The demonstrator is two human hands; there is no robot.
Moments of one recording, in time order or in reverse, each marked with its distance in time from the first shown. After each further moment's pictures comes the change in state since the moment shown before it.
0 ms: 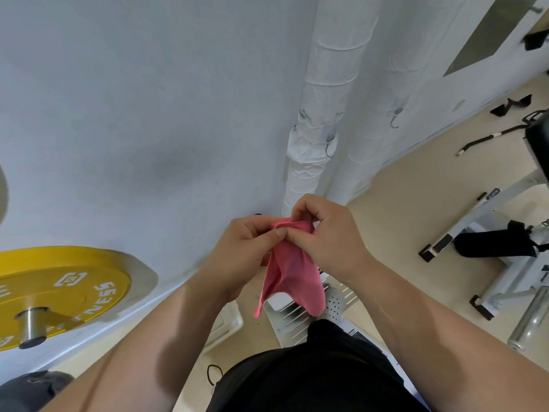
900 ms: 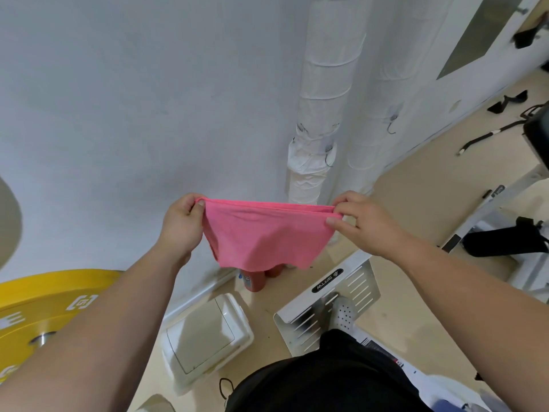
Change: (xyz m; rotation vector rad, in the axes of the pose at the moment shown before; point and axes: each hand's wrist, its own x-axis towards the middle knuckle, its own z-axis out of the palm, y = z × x) left_hand 0.079 -0.015 -0.116 0.363 0.479 0.067; right_hand 0.034 0.091 -0.058 -0.431 -0.154 -0.072
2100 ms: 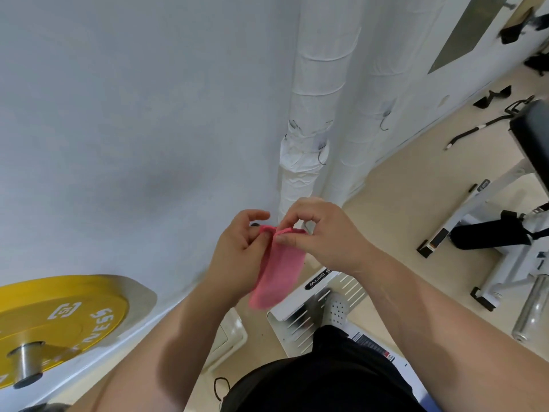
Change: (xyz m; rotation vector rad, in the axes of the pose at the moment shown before) left_hand -0.089 0.048 0.059 -0.107 -0.316 0.019; right_hand 0.007 -0.099 0.007 0.435 -0.022 0.021
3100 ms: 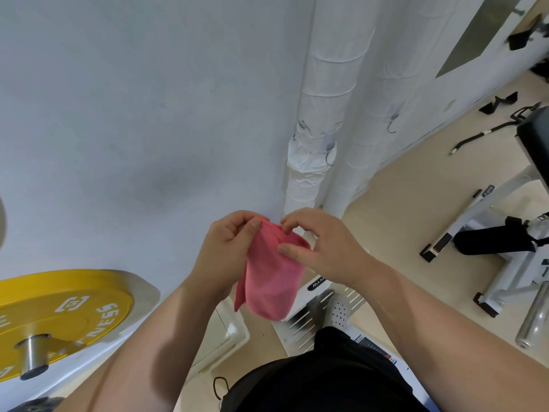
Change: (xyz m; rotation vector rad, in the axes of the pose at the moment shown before) left_hand 0.001 -0.002 -0.028 -0.105 0.052 0.053; right_hand -0.006 0.008 0.021 -0.191 -0.021 -0.107
